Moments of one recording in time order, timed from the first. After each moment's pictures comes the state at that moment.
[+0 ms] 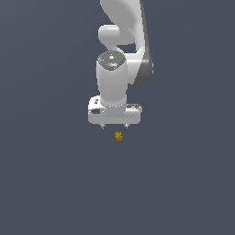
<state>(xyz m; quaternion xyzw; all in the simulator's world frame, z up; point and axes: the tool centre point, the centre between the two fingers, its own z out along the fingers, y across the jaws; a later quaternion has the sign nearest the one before) 0.011 -0.012 0.180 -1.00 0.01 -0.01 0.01</state>
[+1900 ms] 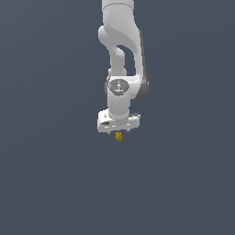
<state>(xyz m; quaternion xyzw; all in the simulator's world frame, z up) -0.027 0.005 0.075 -1.00 -0.08 0.00 0.00</state>
